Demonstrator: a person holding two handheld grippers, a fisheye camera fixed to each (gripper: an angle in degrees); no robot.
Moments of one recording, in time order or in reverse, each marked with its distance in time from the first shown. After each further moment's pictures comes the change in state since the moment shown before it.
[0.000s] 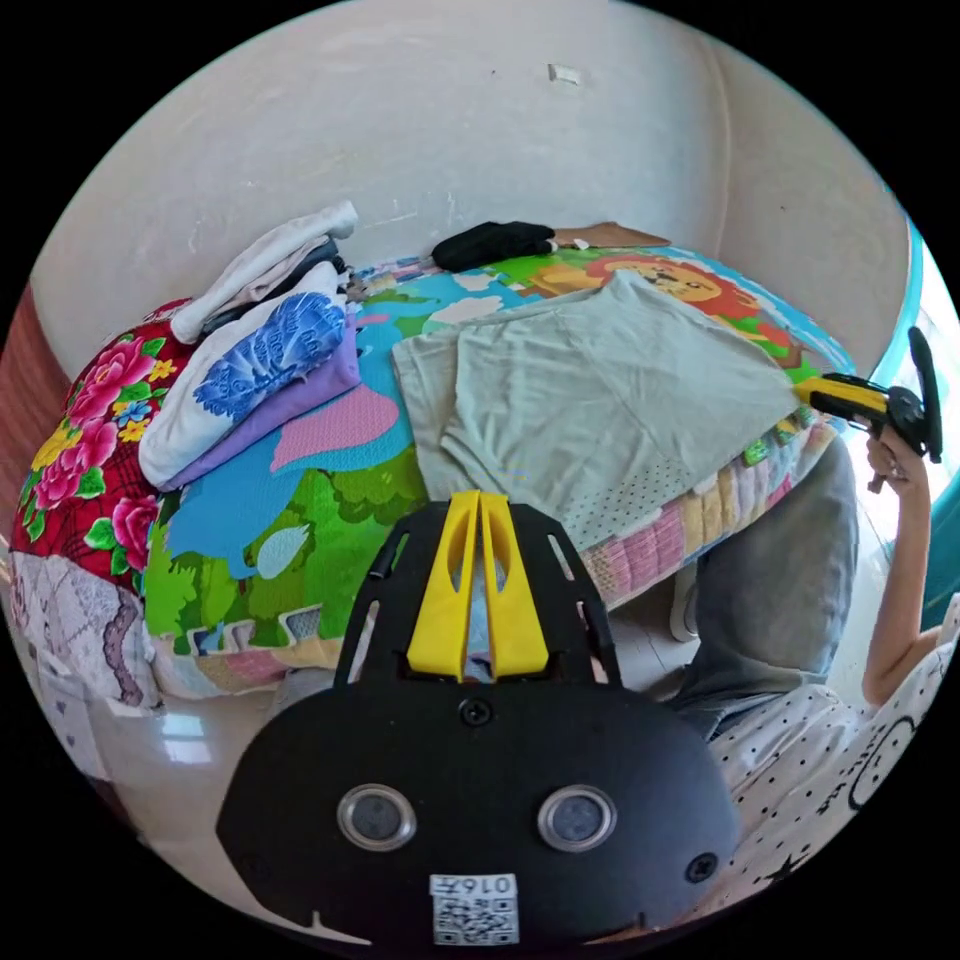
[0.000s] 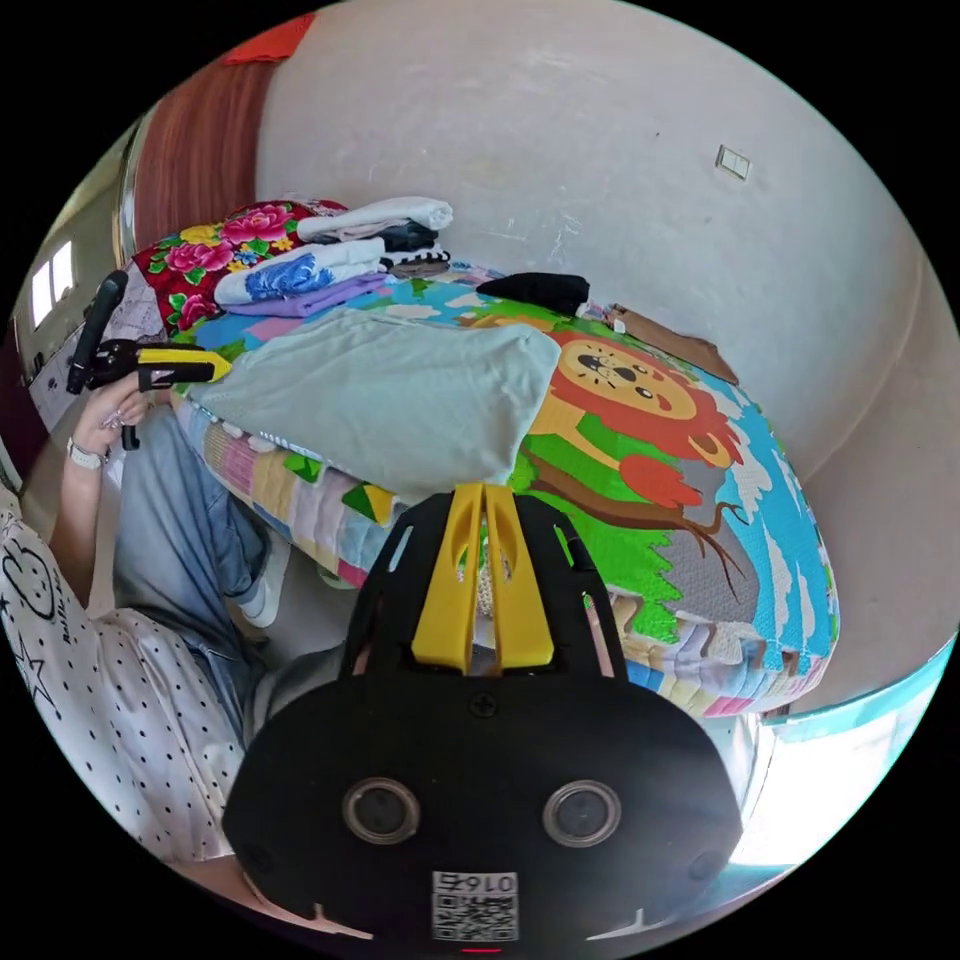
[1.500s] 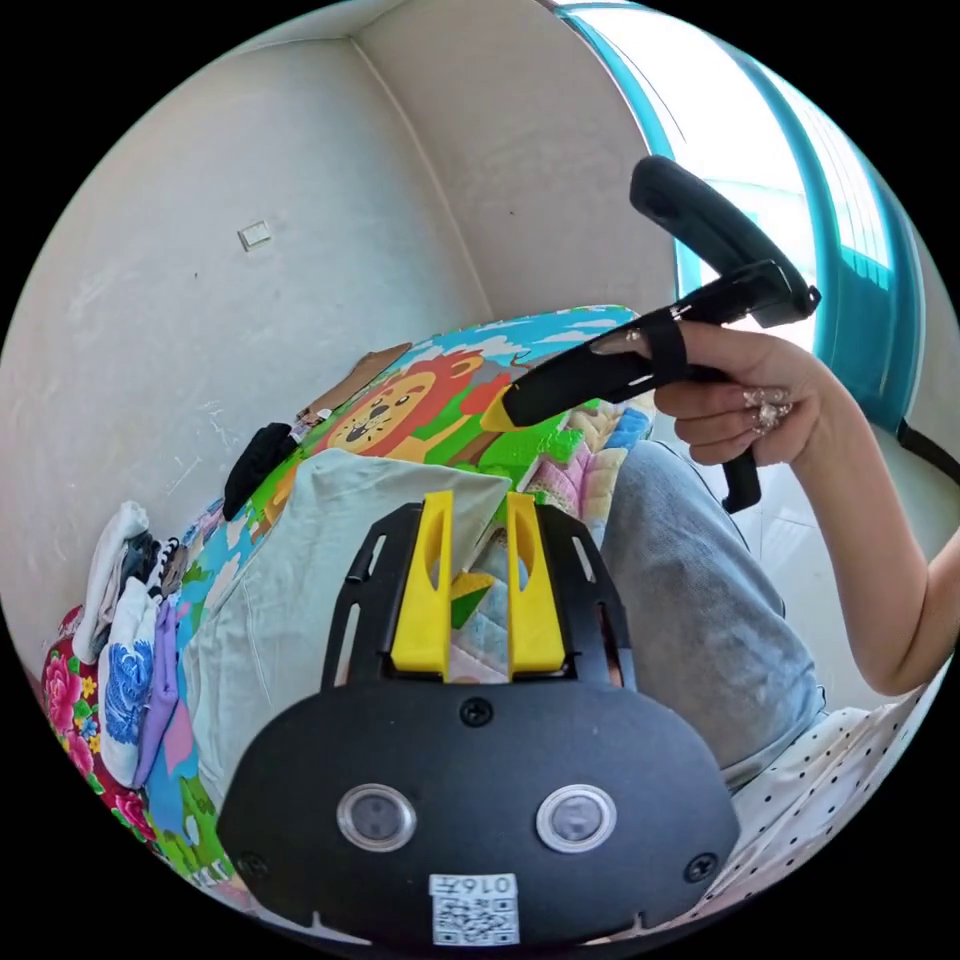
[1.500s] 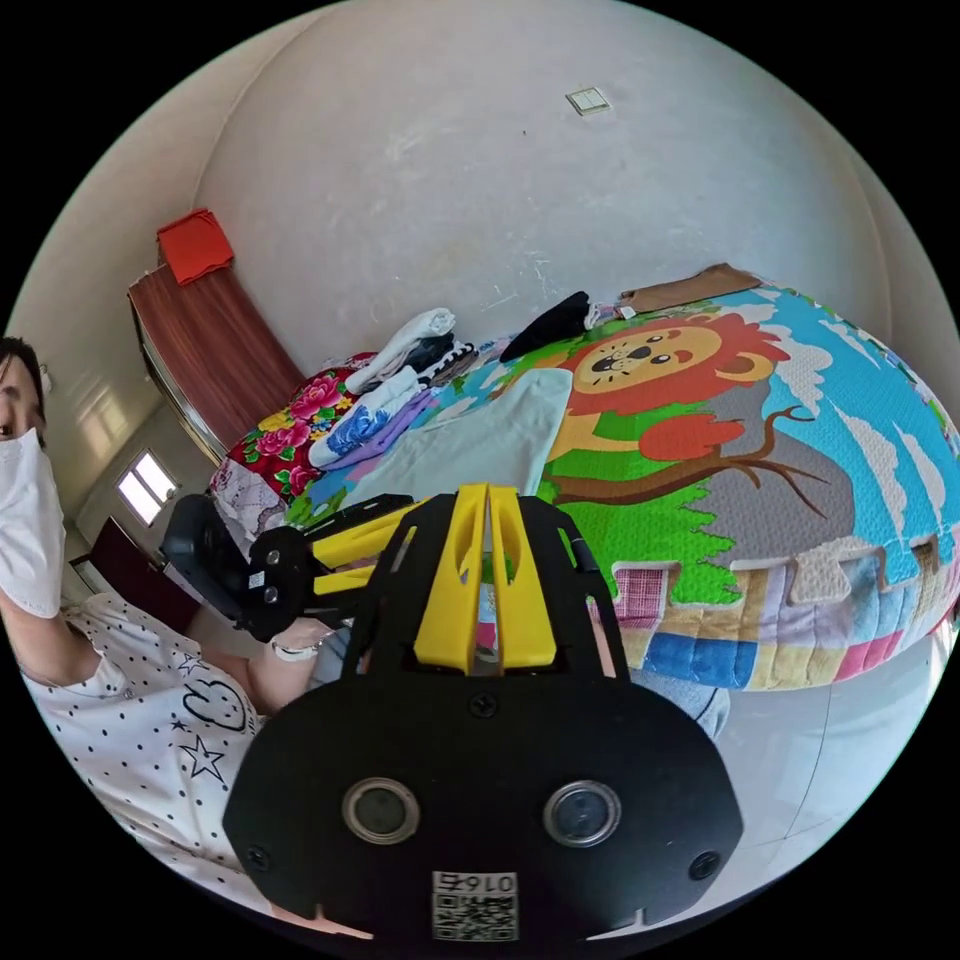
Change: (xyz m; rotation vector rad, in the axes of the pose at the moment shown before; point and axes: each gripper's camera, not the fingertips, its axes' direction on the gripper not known) left arm 0.467 -0.008 -0.099 0.421 0.214 0.562; right arm 0.266 0.123 -0.051 0.244 -0.494 0.380
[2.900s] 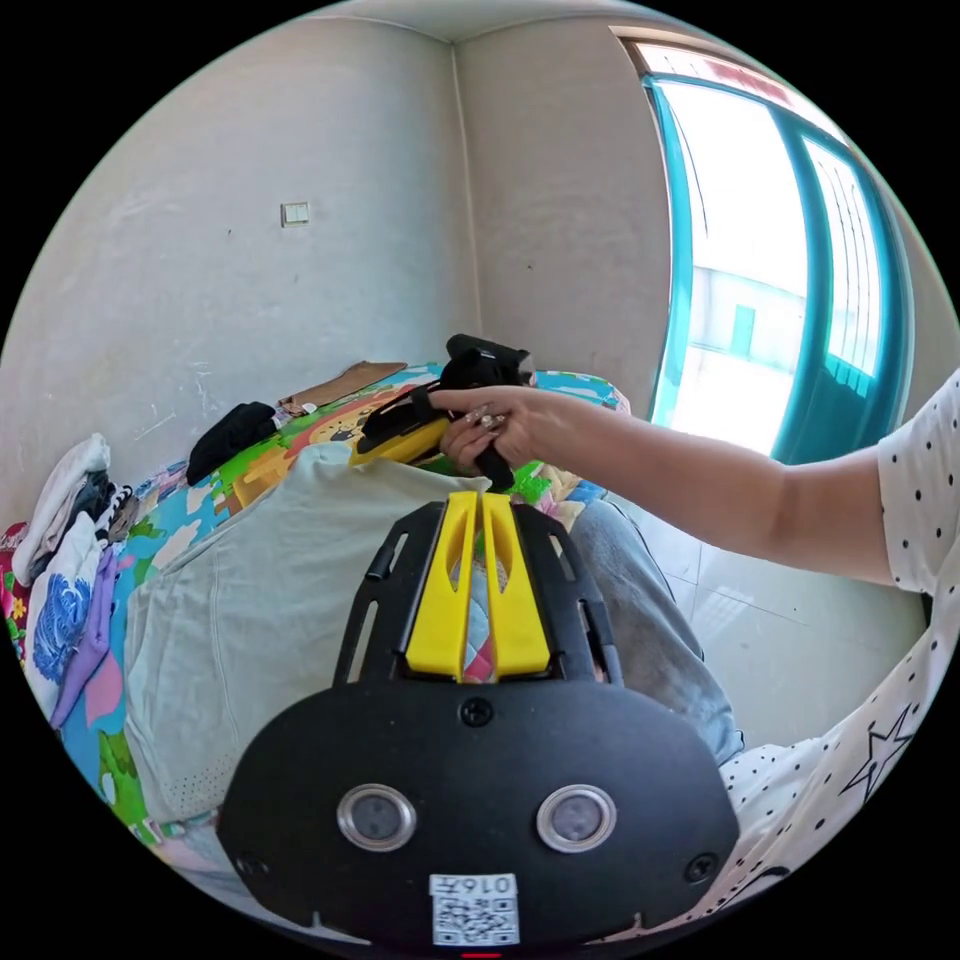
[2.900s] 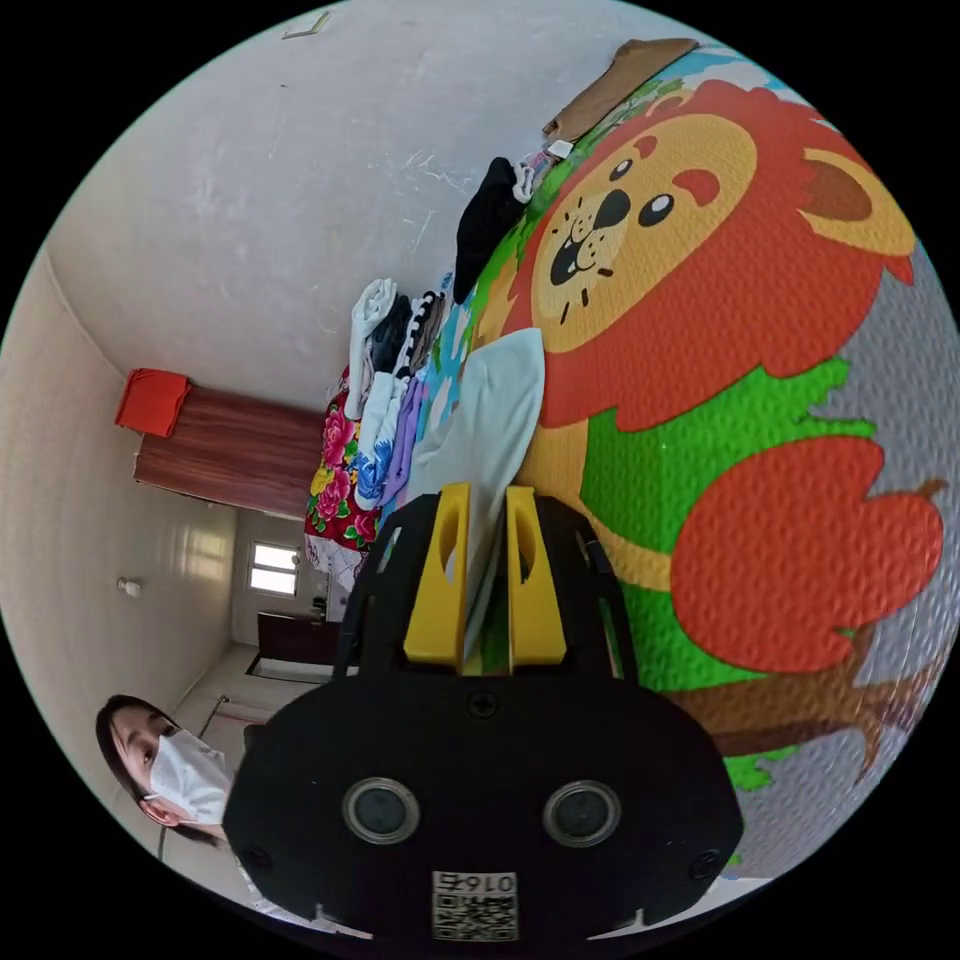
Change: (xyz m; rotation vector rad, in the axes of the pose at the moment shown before) left arm 0.002 0.010 -0.014 0.123 0.176 -0.219; right arm 0.163 -0.379 0.160 -0.293 -0.341 0.480
